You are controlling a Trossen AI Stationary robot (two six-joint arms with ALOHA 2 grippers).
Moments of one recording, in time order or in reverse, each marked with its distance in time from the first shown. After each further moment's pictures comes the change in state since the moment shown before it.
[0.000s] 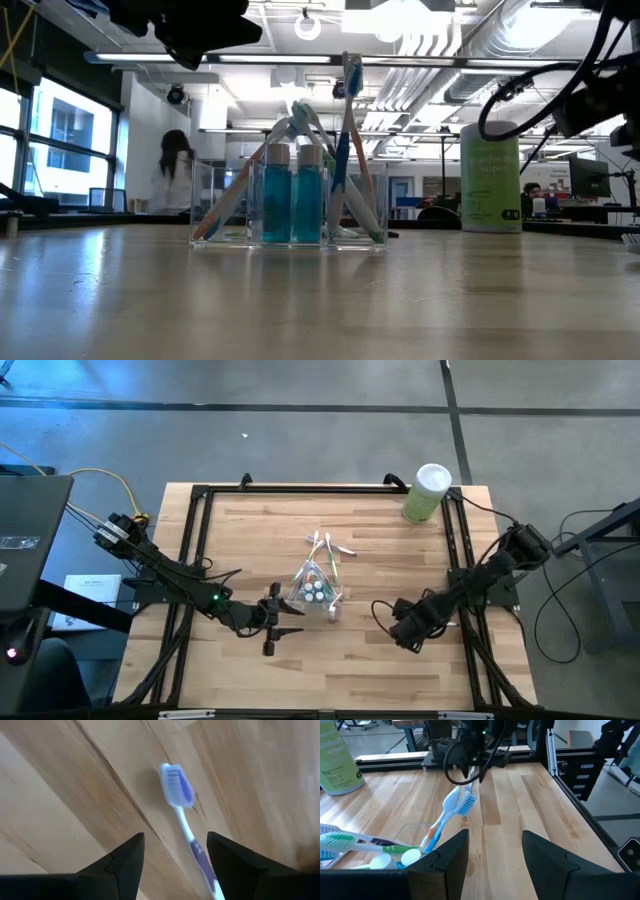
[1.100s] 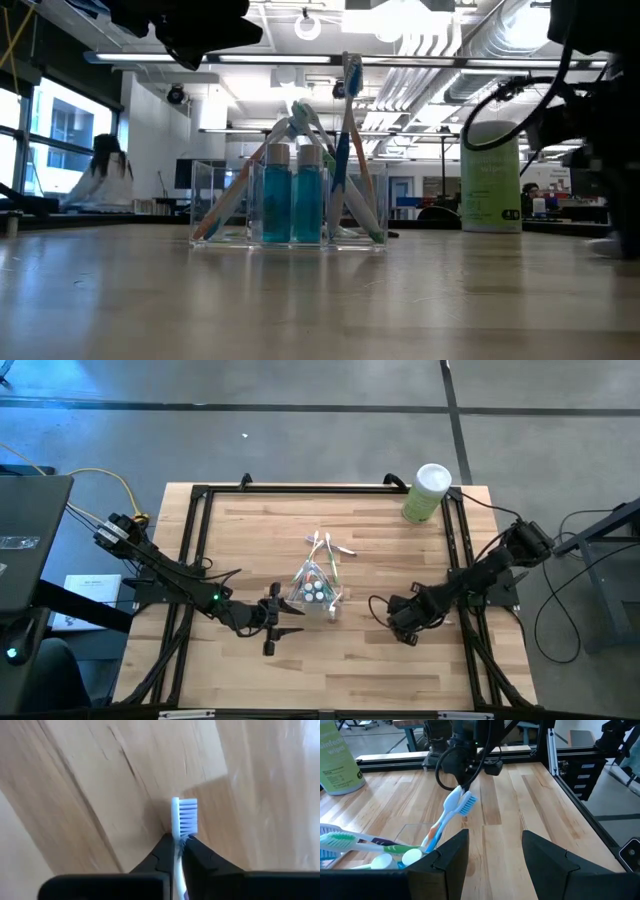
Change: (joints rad) left arm 0.002 0.000 0.000 -0.001 0.000 0.001; right arm -0.099 0.000 -0.141 0.278 0.156 -0.263
